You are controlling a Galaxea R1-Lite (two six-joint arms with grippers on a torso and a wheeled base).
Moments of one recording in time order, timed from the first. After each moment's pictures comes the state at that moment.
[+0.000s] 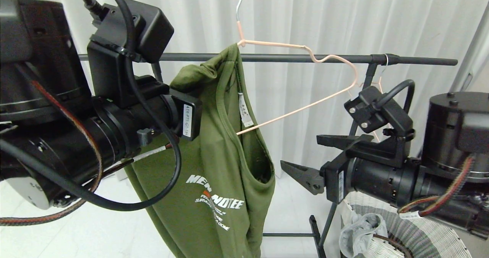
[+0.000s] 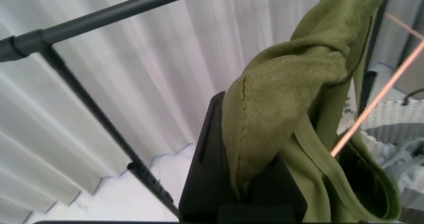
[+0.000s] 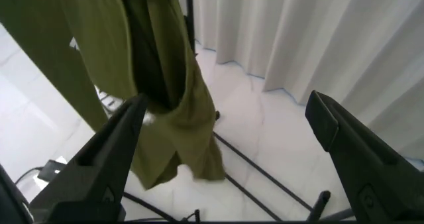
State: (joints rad) left arm -0.75 1.41 -0.98 -0.35 0.42 0.25; right arm 0.95 1.51 -0.82 -0.48 -0.12 0.08
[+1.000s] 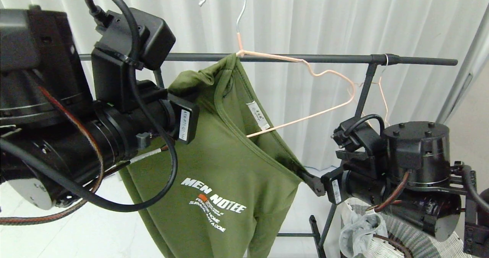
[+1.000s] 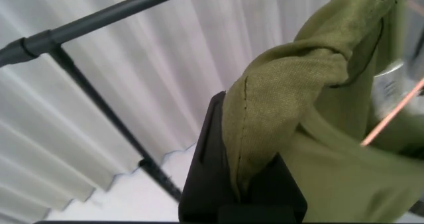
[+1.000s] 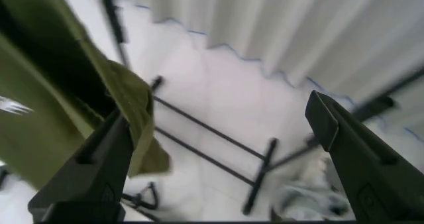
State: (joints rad) left arm -0.72 1.41 -0.96 -0.35 0.43 0.31; right arm 0.83 1.59 -0.73 -0.50 -0.31 0.04
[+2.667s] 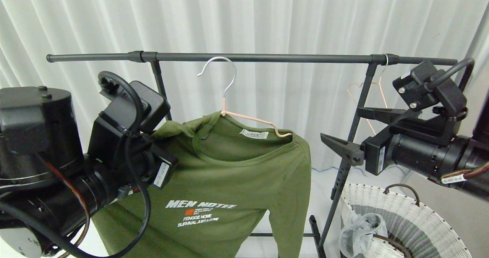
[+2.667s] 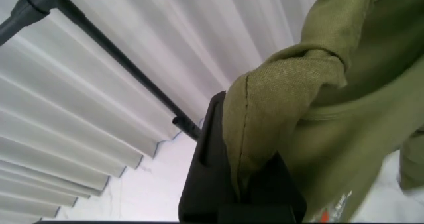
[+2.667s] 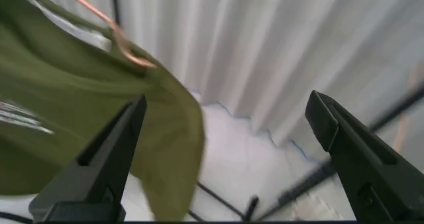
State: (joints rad) left arm -0.65 1.34 -0.71 -0.39 0.43 0.43; right arm 0.78 1.39 -0.79 -0.50 -0.11 -0.13
